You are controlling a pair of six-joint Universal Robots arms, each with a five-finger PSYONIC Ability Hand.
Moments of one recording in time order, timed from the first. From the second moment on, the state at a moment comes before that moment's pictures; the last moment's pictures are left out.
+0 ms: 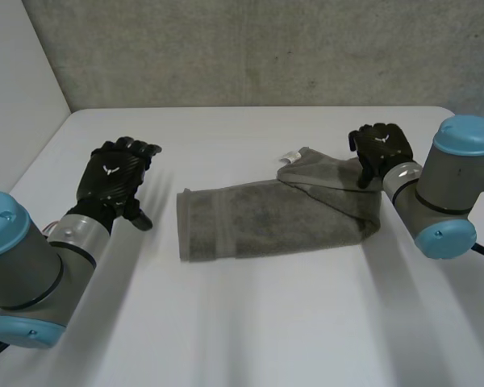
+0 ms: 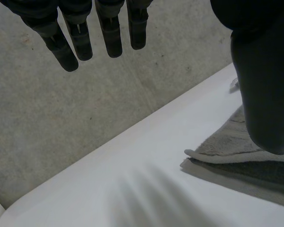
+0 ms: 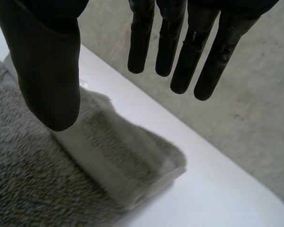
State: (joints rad) left arm 4.41 -1.90 -1.86 3.74 -1.42 3.36; right arm 1.86 -0.79 1.11 -0.19 1.46 2.81; left_hand 0.31 0.29 0.28 0.29 0.26; right_hand 0.58 0.57 0.58 0.58 0.41
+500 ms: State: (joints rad) left arm 4.41 -1.92 -1.86 3.74 -1.42 3.36; right arm 1.87 -0.69 1.07 -0.11 1.39 3.05; left_hand 0.31 0.29 0.28 0.29 0.26; right_hand 0.50 0.51 0.51 0.50 0.30
